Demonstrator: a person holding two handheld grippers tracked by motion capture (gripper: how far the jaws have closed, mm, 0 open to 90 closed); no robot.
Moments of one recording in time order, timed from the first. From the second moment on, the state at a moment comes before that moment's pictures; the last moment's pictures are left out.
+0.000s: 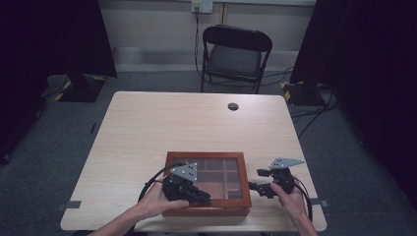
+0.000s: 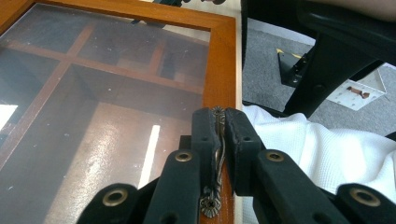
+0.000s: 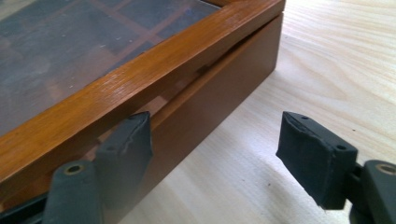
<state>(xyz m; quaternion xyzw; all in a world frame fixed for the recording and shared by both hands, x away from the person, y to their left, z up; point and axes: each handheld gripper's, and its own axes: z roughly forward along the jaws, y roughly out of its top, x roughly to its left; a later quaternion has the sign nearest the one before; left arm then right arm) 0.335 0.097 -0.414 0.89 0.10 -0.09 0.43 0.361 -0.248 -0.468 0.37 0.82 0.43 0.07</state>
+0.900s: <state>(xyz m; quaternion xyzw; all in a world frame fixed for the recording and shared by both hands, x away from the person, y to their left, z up) 0.343 0.102 -0.394 0.89 0.09 -0.11 0.43 0.352 -0.233 -0.460 0.32 0.84 0.44 0.06</state>
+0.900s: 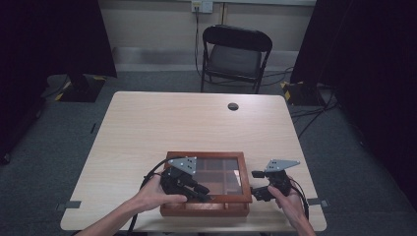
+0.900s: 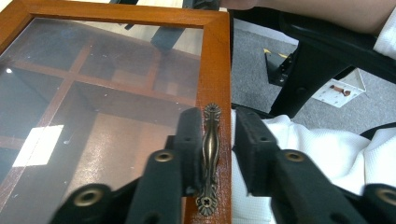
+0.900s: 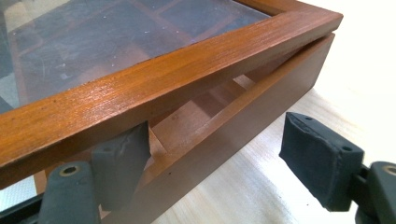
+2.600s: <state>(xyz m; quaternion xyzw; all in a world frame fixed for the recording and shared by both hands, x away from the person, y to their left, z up) 0.360 0.182 -0.363 0.83 0.17 0.02 0.53 0.379 -0.227 -0.410 0.35 0.78 0.51 0.11</state>
